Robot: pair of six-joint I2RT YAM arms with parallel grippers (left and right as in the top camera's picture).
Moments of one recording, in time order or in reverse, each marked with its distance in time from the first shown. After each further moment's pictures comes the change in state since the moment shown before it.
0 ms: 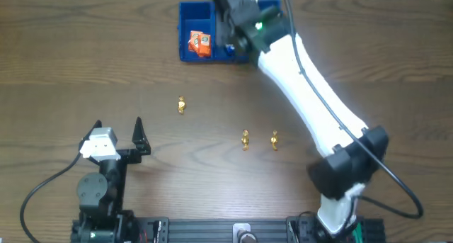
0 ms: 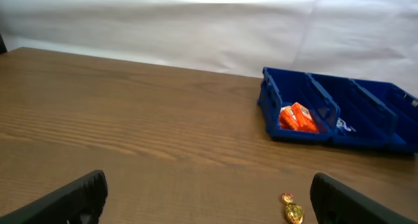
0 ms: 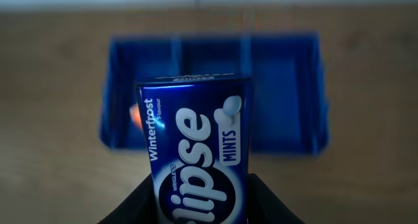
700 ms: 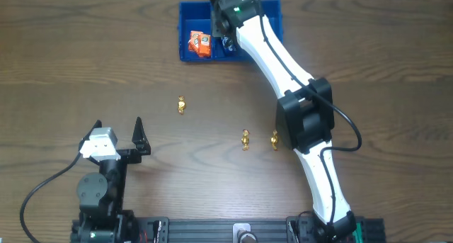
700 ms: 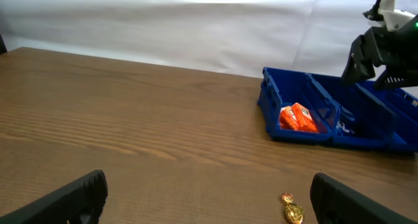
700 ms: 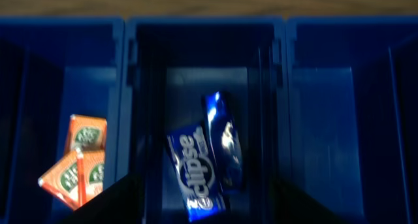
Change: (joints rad) left arm 0.000 0.000 0.000 0.001 0.000 0.000; right arm -0.063 0.423 0.179 0.087 -0.042 -0.047
